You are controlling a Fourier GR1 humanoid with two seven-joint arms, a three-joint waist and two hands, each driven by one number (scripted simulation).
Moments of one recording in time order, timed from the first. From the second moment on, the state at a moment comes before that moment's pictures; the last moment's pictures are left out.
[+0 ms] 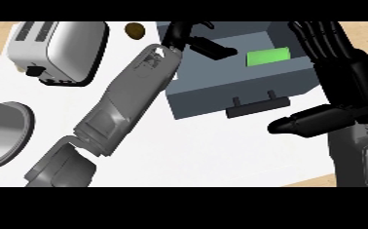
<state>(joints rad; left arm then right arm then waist) -1.29 0.00 -0.32 -0.32 0.34 0.27 -0.24 -0.40 -0.21 -0.09 -1.78 -0.17 0.25 0.08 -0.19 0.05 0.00</state>
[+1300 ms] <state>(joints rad) -1.23 0.00 -0.23 -0.39 0.65 0.28 -0.53 -0.29 -0.37 0.28 -1.69 0.22 0.50 0.10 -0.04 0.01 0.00</state>
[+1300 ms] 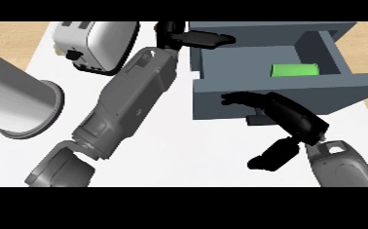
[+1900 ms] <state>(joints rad) -1.07 0.06 -0.22 -0.53 0.66 0.19 -0.54 -0.48 -0.29 0.34 -1.03 0.51 0.31 -0.16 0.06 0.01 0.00</state>
